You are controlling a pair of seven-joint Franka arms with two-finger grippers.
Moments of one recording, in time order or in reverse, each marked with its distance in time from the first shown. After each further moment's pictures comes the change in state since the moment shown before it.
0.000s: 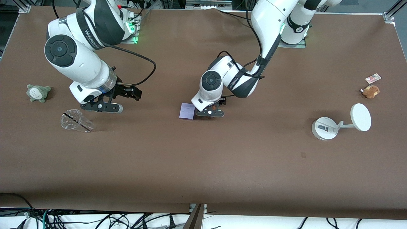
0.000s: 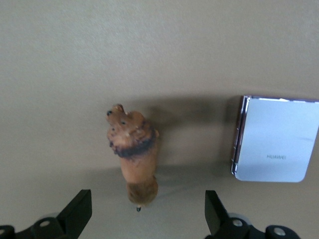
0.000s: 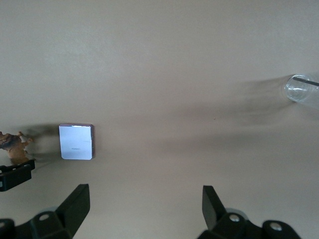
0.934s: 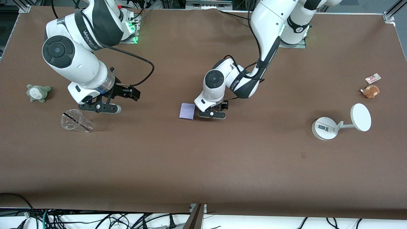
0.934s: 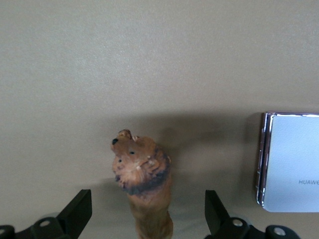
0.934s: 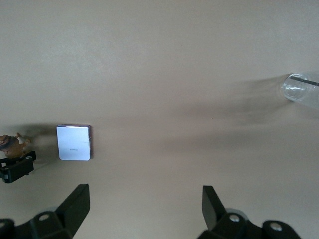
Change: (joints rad) left arm -0.005 0.001 0.007 -0.098 0.075 0.171 0.002; right arm -0.005 0.000 -0.003 0.000 0.000 -0.004 0.000
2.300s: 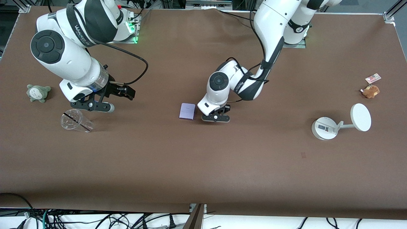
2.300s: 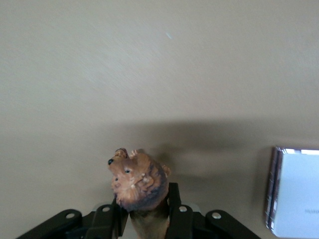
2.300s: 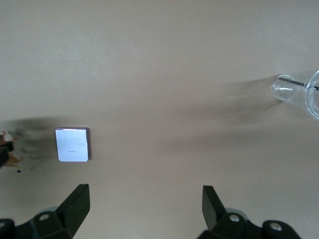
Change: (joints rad) left arm 0.037 -0.025 0.026 0.011 0.000 -0.010 0.018; right arm -0.001 -0.017 -0.019 0.018 0.000 -0.027 -0.003
